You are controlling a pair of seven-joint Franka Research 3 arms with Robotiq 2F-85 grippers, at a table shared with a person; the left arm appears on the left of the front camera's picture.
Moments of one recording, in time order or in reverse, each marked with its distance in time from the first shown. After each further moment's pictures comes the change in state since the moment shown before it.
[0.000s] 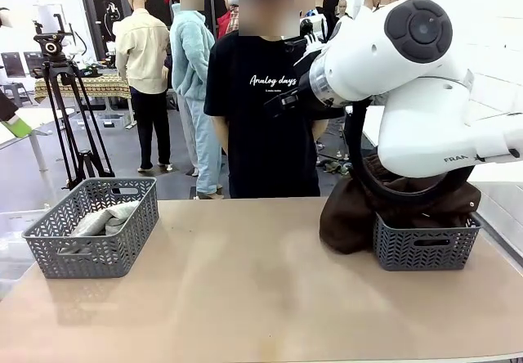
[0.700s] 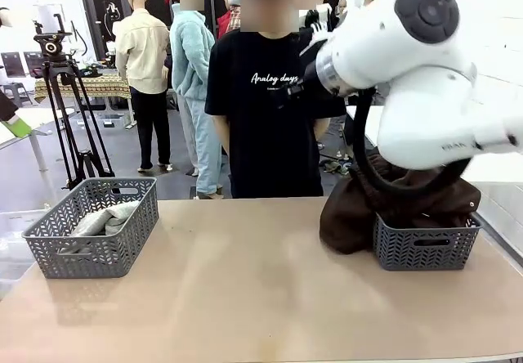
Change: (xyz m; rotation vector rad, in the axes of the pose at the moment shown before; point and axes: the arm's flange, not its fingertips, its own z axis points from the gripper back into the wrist) left arm 0.000 0.000 0.000 0.000 0.000 0.000; right arm 0.006 -0.012 0.002 0.012 0.008 -0.005
